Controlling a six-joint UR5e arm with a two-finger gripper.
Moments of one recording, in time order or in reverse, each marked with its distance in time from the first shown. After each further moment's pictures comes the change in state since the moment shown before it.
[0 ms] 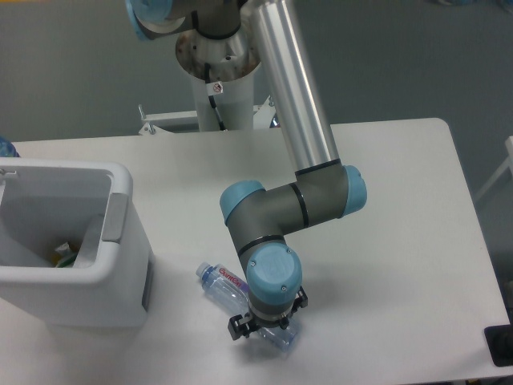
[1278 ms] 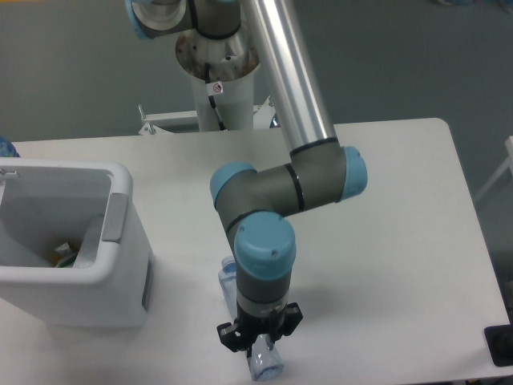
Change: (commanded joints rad) arm 0.023 0.152 0.040 0.159 -0.202 0.127
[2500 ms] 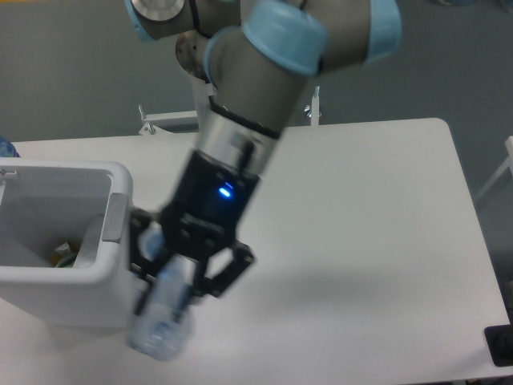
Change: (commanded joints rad) arm -0.076 0.236 0.115 0.126 -0.552 0.038
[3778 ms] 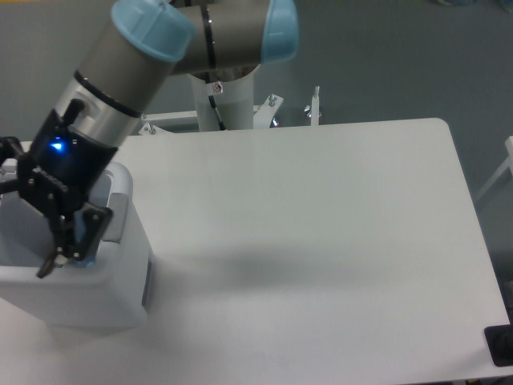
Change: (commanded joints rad) arm -0.022 0.072 -0.186 0.032 0.009 0.347
